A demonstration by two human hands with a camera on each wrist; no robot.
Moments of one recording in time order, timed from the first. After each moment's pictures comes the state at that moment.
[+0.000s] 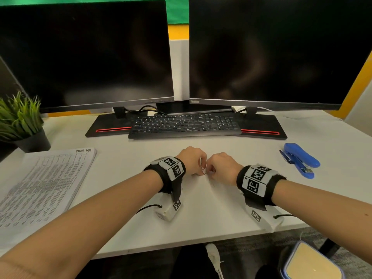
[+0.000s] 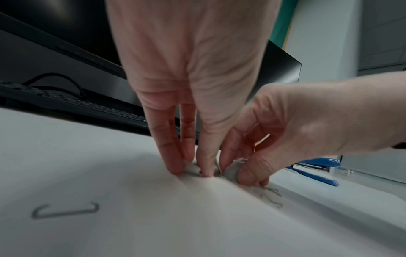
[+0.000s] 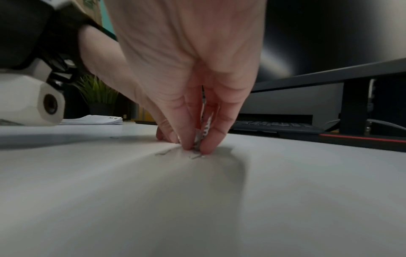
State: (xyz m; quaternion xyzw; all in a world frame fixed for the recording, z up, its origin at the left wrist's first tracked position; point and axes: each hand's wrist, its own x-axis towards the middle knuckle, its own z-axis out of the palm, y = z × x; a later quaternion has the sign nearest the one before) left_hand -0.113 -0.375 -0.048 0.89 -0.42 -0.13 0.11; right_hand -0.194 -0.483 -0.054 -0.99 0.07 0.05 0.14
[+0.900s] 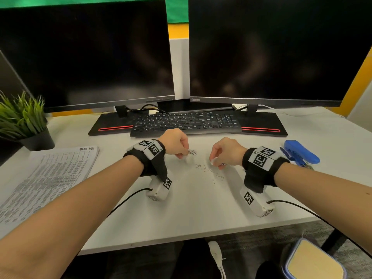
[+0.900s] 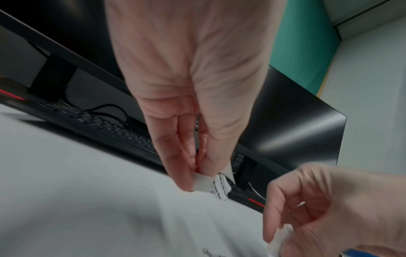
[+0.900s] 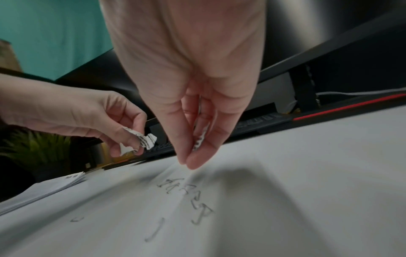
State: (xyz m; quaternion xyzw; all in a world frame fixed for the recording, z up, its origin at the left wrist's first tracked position) left_hand -0.081 -0.343 -0.012 0.90 -0.34 -0.17 0.23; right_hand -0.189 -0.503 -0.029 -0.92 0.14 0.06 0.37
